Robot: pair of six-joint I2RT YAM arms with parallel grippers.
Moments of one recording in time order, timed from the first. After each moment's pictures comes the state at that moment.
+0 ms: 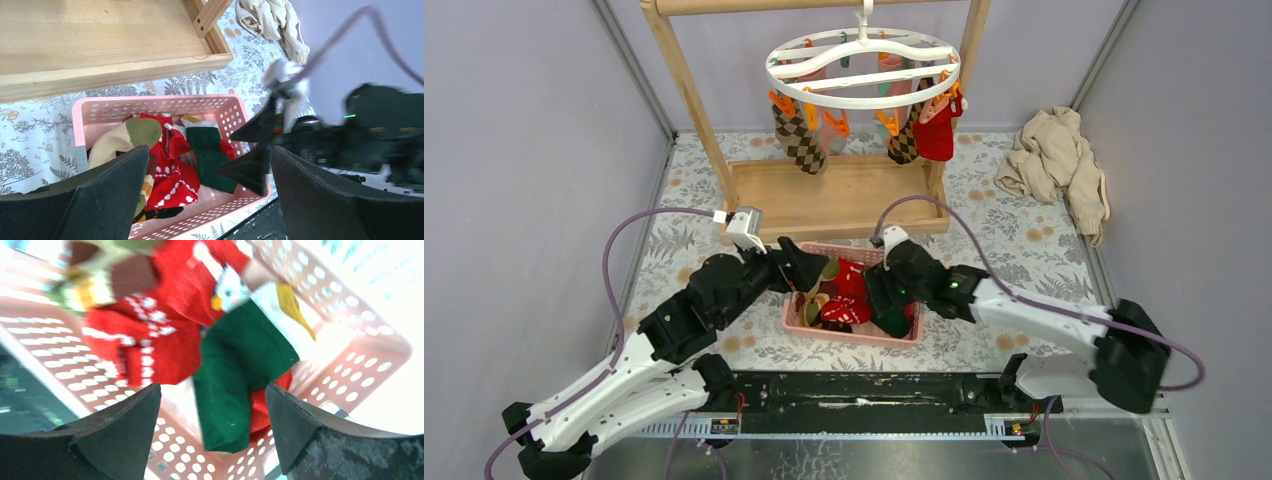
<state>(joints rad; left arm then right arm) -0.88 0.63 0.74 -0.33 -0.27 -0.63 0.96 1.33 0.80 -0.35 0.13 0.37</state>
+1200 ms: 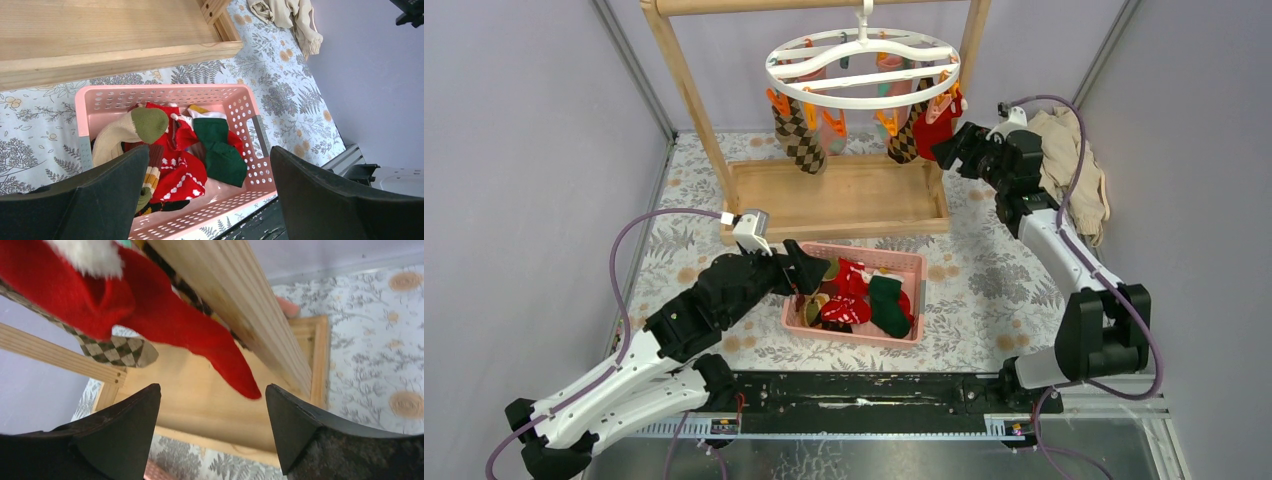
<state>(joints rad) -0.88 0.65 0.72 -0.35 -0.27 -0.64 0.14 1.42 1.07 0.12 -0.29 0.49</state>
